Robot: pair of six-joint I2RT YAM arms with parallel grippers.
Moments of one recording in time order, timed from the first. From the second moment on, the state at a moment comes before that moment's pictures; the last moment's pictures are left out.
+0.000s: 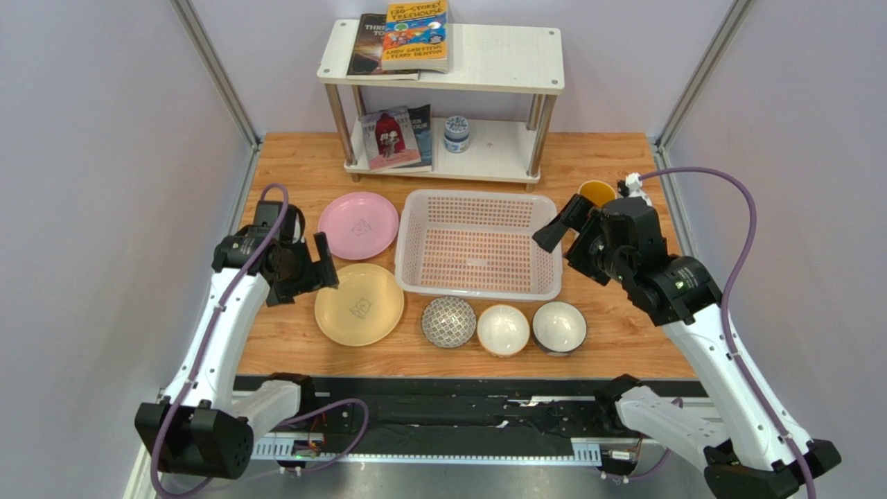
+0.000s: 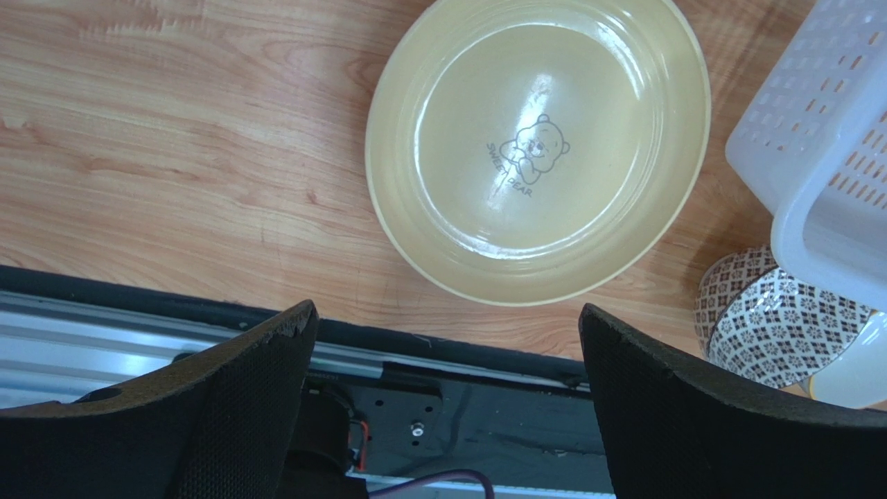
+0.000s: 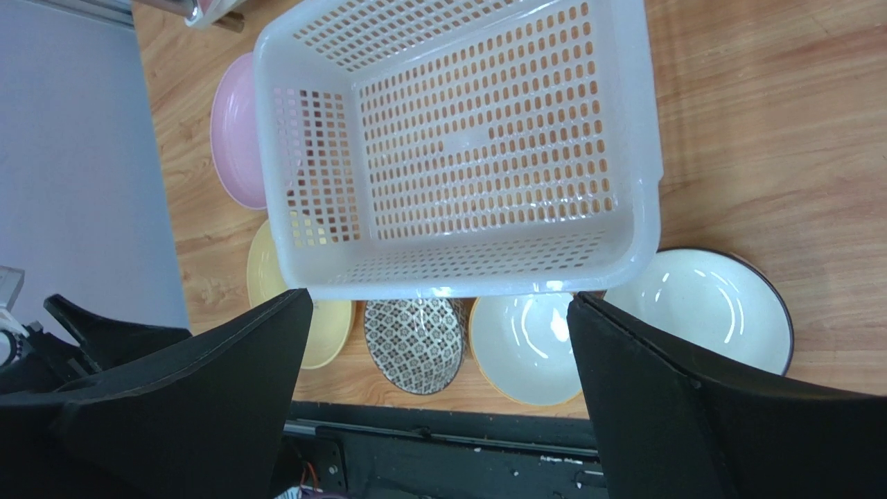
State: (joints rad) left arm -0.08 1.06 1.06 -1.14 -0.02 -0.41; right arm 0.45 0.93 1.19 -0.89 0.12 0.87
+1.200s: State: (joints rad) left arm 0.13 1.34 0.89 -0.95 0.14 -0.46; right arm 0.45 0.84 1.06 -0.95 0.18 0.72
